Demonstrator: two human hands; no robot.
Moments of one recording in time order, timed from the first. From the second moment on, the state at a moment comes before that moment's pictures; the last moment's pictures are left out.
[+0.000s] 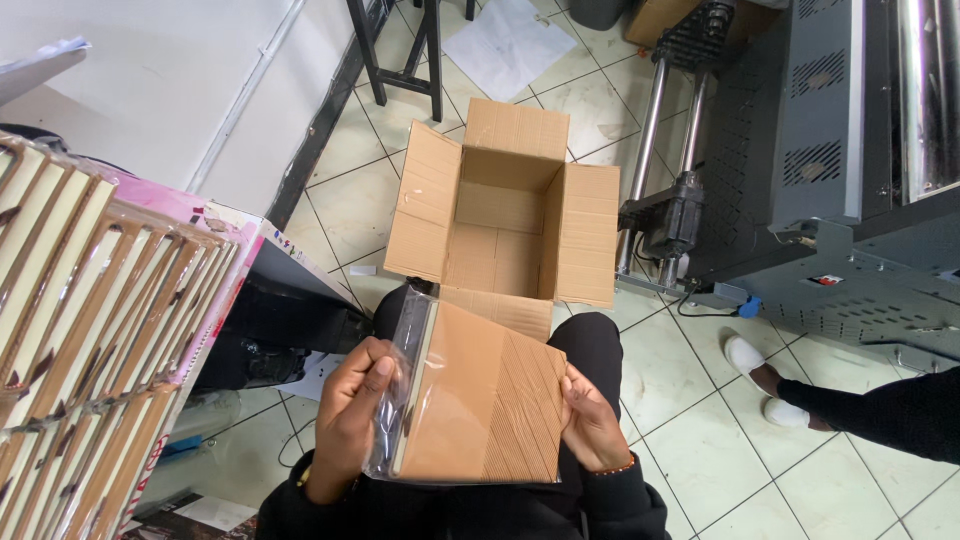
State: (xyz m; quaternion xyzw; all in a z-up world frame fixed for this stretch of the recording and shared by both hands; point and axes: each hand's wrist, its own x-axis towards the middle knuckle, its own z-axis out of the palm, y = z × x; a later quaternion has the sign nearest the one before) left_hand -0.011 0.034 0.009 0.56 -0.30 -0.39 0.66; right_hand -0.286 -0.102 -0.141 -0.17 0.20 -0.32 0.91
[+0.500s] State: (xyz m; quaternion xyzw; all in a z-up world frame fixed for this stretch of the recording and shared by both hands) left_hand 0.015 0.035 -0.011 0.61 -0.28 -0.51 0.54; right_hand -0.299 -0.129 -0.110 -0.27 0.37 -0.44 0.77
